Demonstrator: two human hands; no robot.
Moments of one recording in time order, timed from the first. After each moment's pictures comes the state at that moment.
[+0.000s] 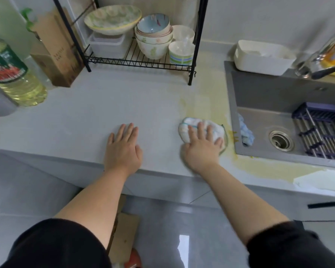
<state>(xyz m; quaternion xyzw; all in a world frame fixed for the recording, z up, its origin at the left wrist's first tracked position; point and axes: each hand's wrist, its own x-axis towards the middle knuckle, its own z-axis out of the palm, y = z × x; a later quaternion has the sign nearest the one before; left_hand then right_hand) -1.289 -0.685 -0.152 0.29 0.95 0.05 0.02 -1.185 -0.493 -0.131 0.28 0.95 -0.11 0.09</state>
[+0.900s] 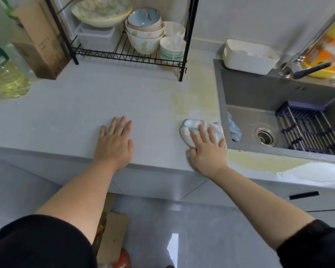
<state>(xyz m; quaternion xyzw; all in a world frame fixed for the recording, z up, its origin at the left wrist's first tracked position) -1.293 -0.687 -0.155 0.33 0.94 0.04 0.02 -1.137 -0.470 -0.135 0.24 0.97 -0.07 0.06</state>
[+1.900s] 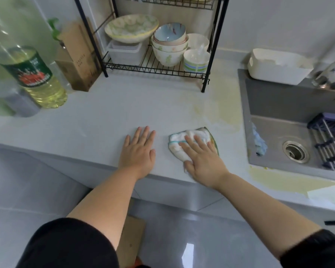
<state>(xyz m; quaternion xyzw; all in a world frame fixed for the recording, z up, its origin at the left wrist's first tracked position) -1.293 -0.685 -0.149 0.32 0.95 0.02 0.07 -1.175 -0.491 -0.137 0.02 0.99 -0.11 0.06</state>
